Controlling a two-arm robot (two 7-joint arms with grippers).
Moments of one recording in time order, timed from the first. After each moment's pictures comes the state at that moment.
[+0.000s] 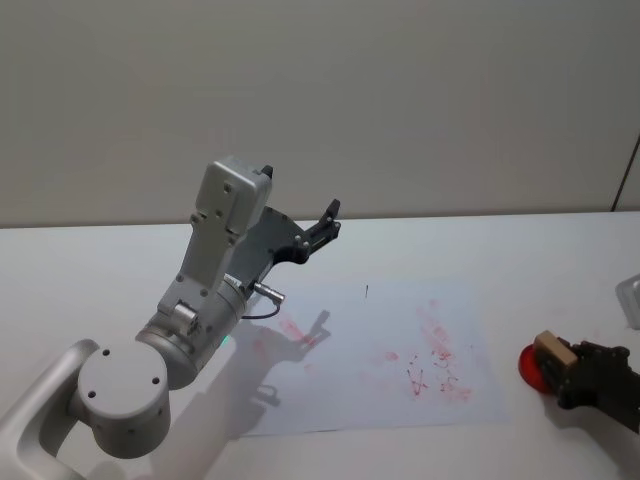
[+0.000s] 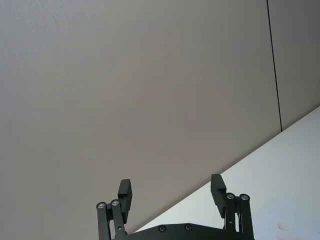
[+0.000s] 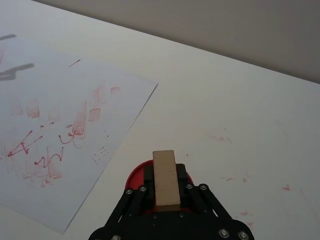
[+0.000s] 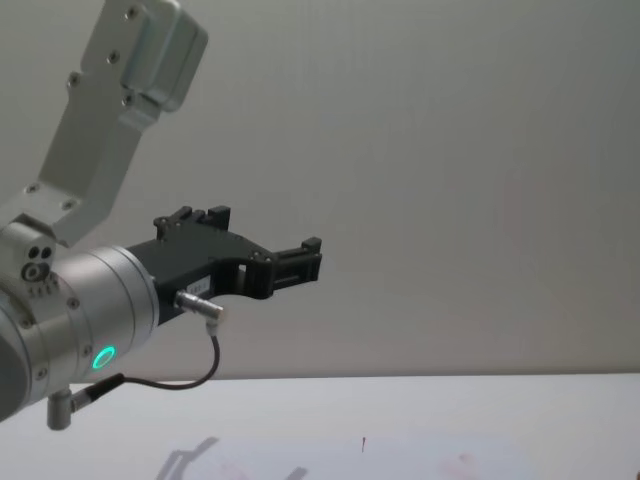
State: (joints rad) left arm -0.24 0.38 0.45 -1.63 -0.20 0.01 -0.01; right arm -0.06 0.45 -0.19 -1.65 0.23 0.31 0.28
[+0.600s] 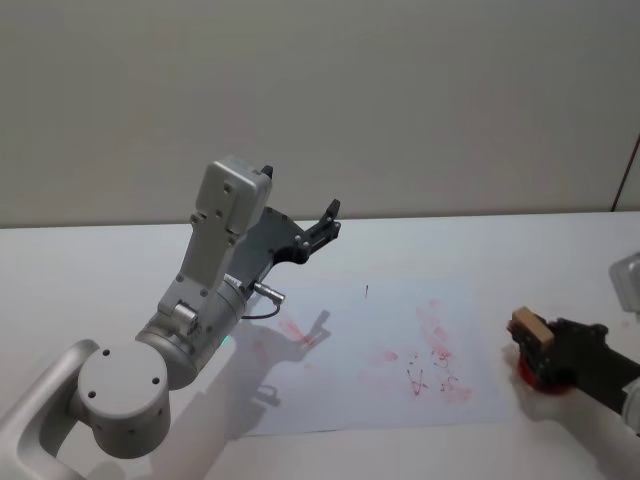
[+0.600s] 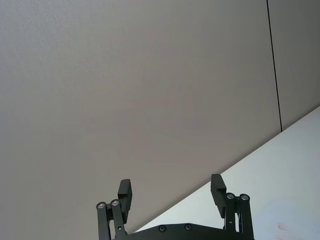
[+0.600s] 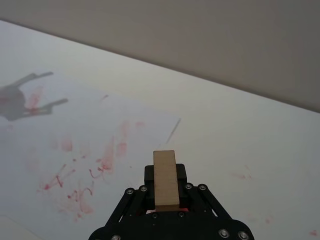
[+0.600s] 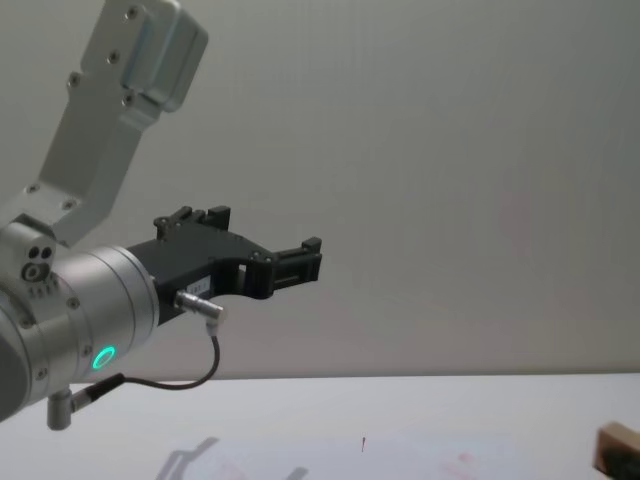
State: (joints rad) left arm -0.24 0.38 0.45 -1.63 -0.20 0.01 -0.01; right arm -0.03 0.43 -0.20 -1.65 0.25 0.25 0.33
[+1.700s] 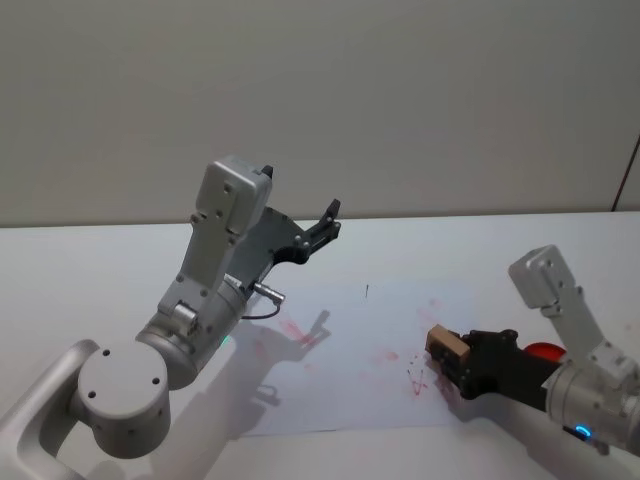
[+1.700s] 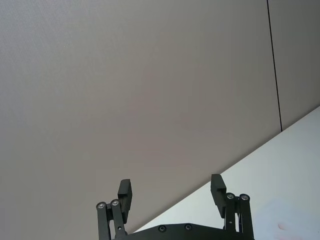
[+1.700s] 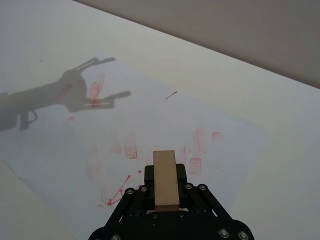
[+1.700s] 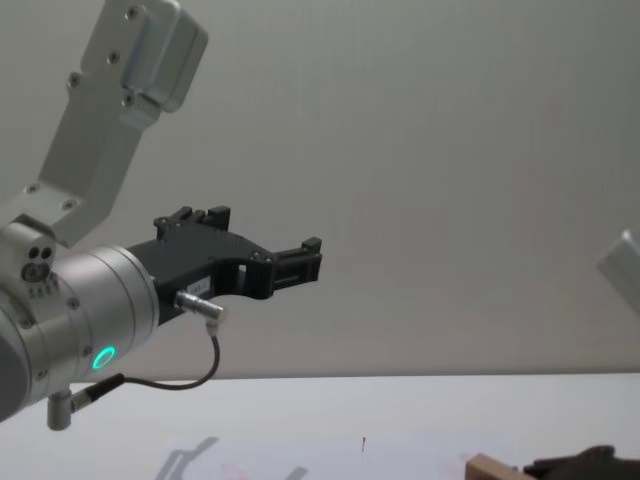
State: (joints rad) left arm -0.24 0.38 0.45 -1.63 -0.20 0.01 -0.01; right arm 0.12 0.33 -0.29 -1.54 0.15 0.33 0.52
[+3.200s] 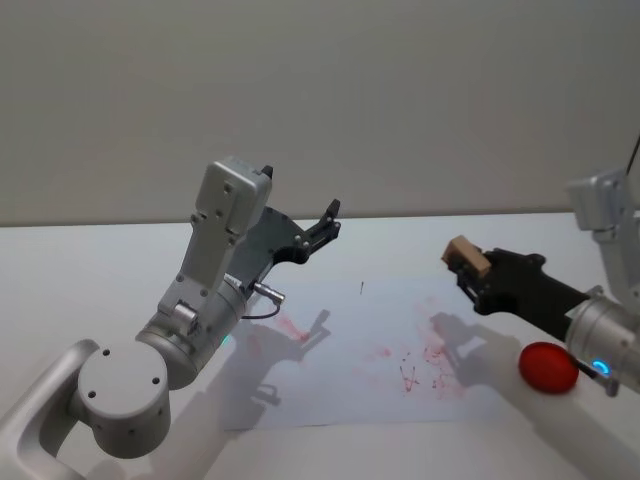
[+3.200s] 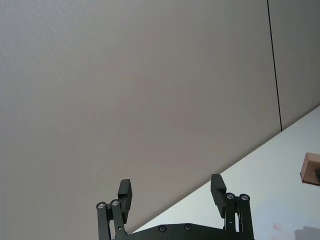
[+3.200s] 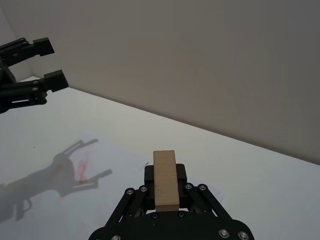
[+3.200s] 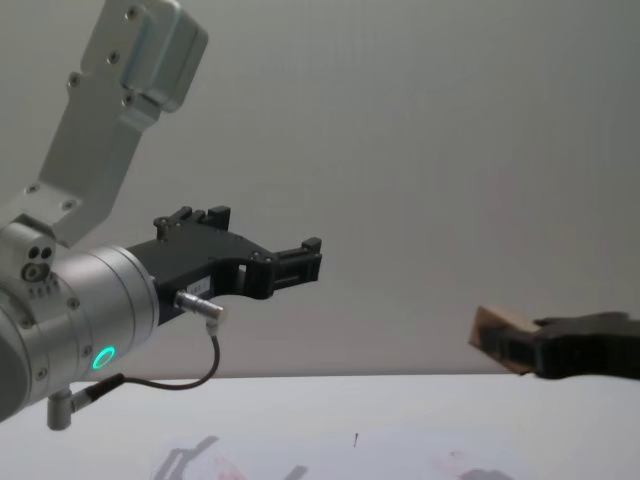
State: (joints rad) left arm -0.24 0.38 0.45 -1.63 -0.20 0.01 -0.01; right arm 0.15 0.32 -0.25 -1.62 0.31 0.30 0.40
